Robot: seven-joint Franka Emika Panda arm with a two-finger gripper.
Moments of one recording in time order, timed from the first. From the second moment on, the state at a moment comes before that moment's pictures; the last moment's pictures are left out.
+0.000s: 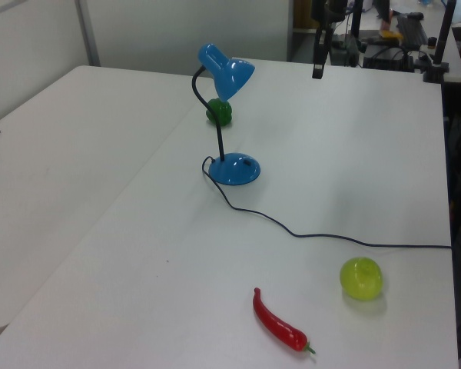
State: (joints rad) arm 0.12 0.04 -0.08 -1.64 0.08 1.75 -0.15
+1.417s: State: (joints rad) arm 0.16 0.20 -0.08 -1.81 0.08 2.32 -0.14
